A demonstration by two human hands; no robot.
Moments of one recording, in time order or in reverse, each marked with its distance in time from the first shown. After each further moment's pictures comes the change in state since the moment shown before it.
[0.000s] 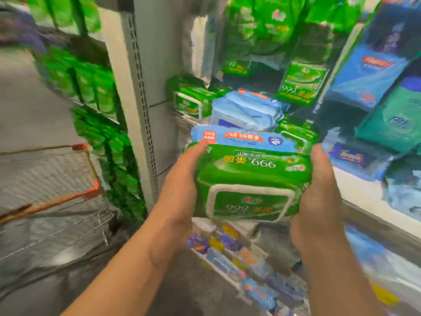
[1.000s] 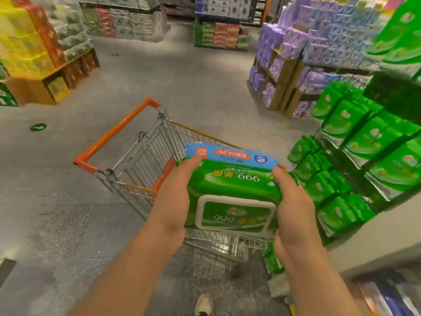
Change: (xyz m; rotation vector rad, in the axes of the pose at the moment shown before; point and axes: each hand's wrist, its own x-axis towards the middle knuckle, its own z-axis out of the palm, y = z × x) left_hand -0.124 0.167 -0.351 0.019 0.719 0.293; right_hand -0.137 0.225 0.346 -0.386 -0.741 0.425
